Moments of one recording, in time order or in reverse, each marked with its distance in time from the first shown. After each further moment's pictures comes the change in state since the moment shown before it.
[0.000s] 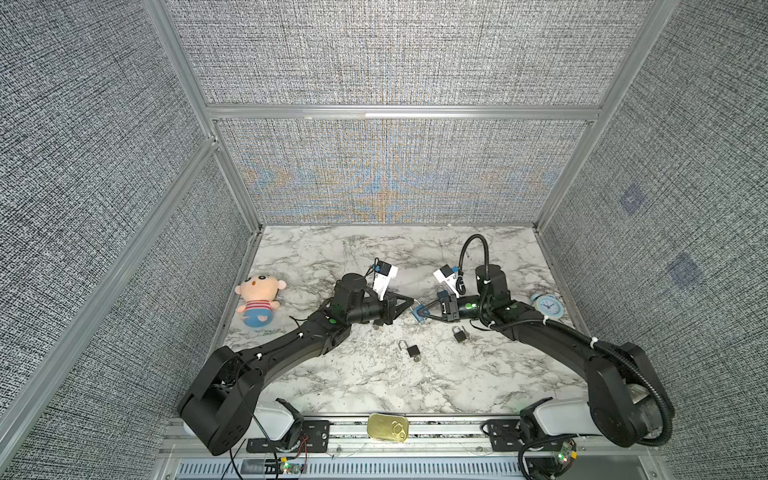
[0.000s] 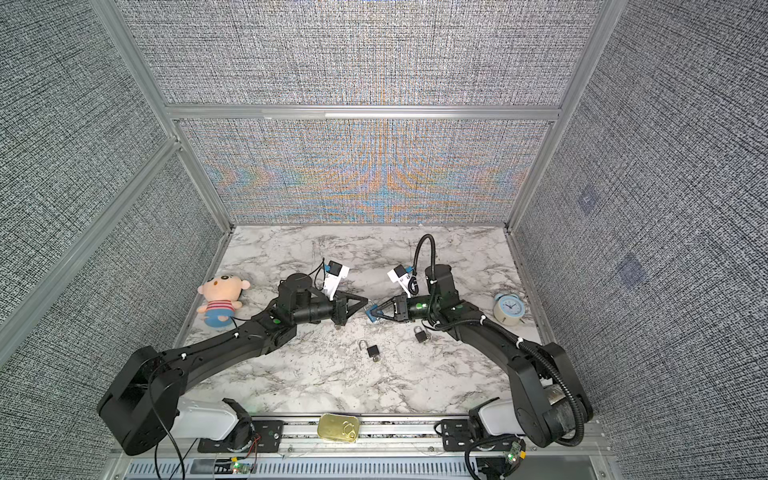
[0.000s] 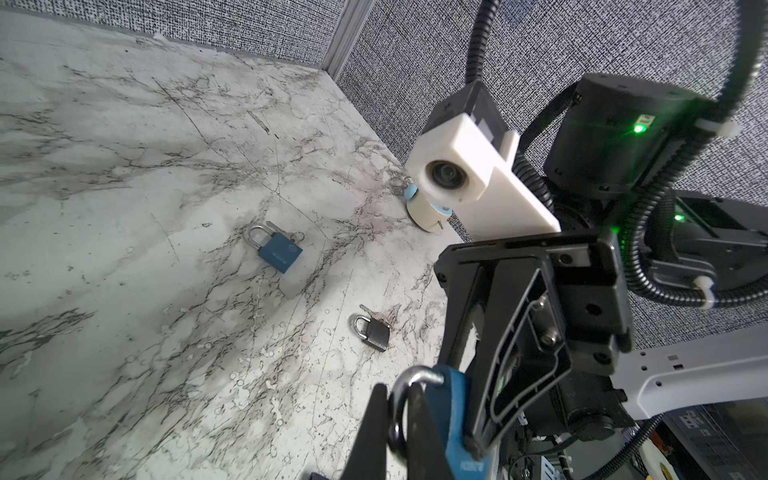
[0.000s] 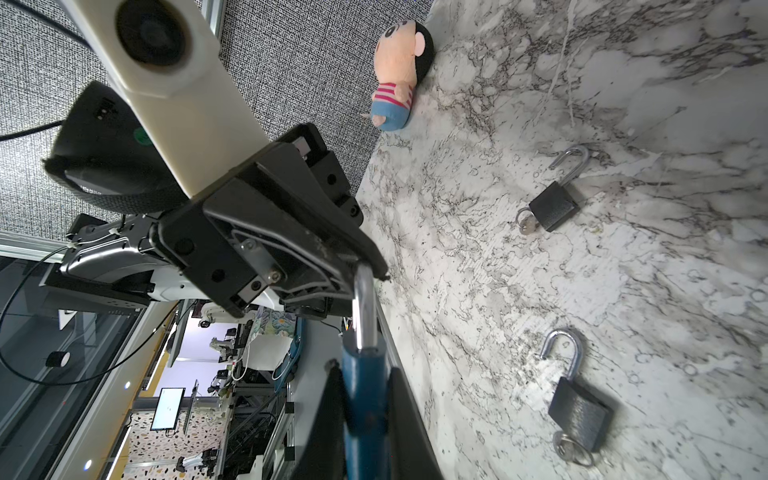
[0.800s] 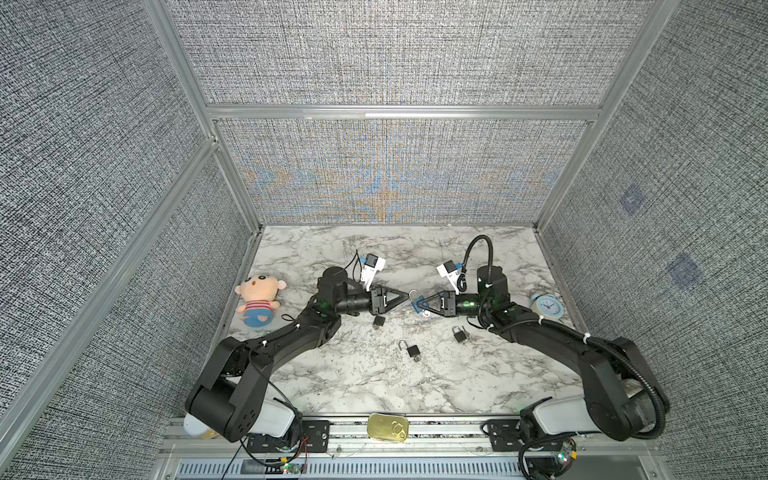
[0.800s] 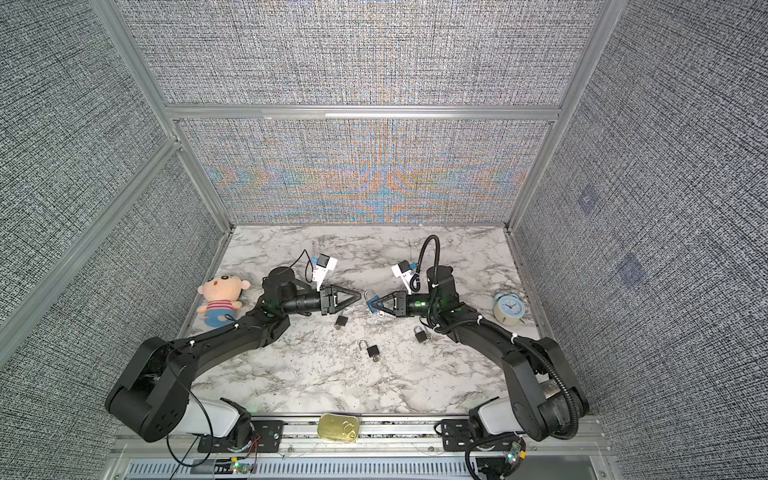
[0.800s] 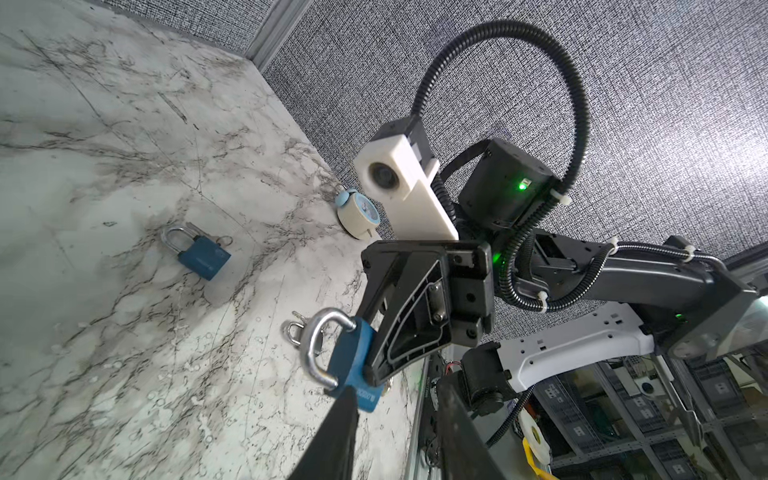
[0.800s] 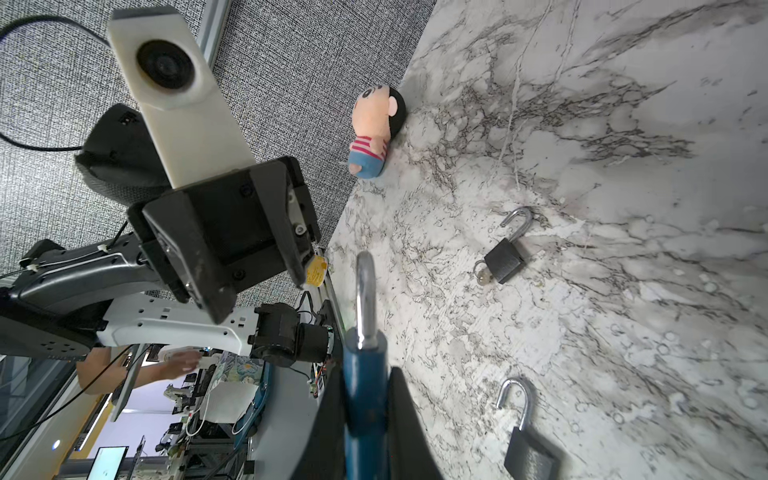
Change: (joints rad) left arm 0.172 0.090 -0.023 0.273 0.354 -0.228; right arm -0.002 0.029 -0.049 0.200 0.100 0.044
